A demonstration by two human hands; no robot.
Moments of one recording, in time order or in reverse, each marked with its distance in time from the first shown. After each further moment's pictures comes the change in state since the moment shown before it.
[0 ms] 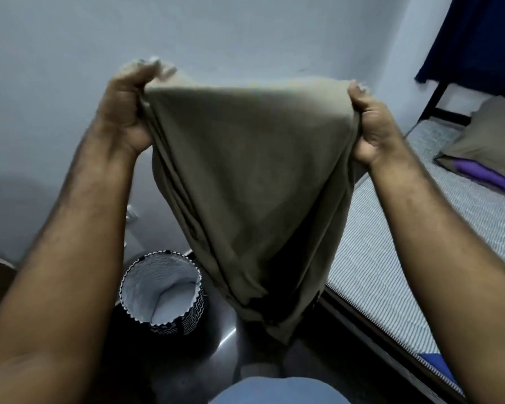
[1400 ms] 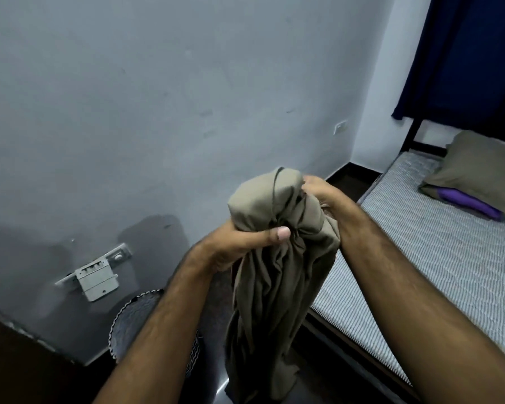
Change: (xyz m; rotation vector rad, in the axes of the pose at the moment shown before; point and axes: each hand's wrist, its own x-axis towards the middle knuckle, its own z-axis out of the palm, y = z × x) left_hand -0.078 -0.124 0.086 0.229 -0.387 -0.198; right_hand -0.019 0.041 0.039 -0.517 -0.164 0.254
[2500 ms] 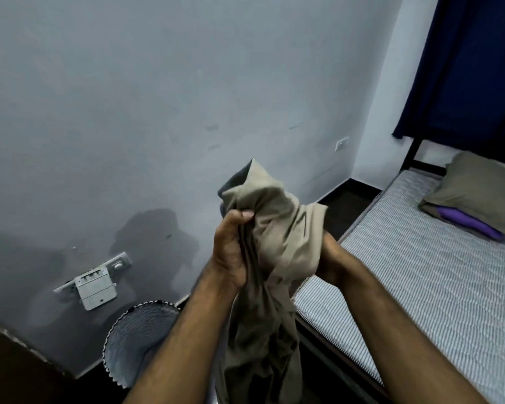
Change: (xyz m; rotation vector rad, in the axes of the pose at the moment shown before) left_hand 0.010 0.002 0.017 -0.674 0.251 0.117; right_hand -0.063 0.039 0.016 0.258 0.083 0.073
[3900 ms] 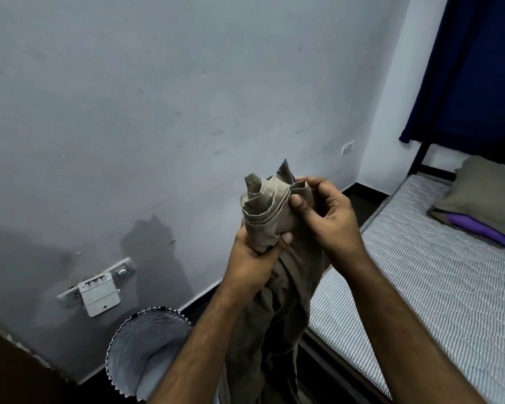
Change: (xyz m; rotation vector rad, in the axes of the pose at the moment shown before) left_hand 0.011 -0.013 -0.014 0.805 0.249 0.367; right_hand 0.011 -0.040 0.020 -0.333 0.102 -0.741
